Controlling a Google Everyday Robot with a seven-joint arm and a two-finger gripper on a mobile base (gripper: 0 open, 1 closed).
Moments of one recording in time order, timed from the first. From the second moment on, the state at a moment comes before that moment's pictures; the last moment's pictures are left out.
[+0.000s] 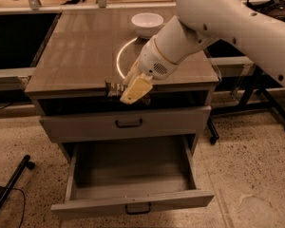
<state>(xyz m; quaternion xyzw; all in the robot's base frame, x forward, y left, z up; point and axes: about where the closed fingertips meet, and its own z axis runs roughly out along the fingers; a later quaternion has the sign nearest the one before) 0.557 0.023 0.866 -0.65 0.69 0.19 0.27</state>
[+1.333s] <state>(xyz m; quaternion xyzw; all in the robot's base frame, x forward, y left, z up) 0.497 0.037 0.765 -0.61 0.73 0.19 0.26</state>
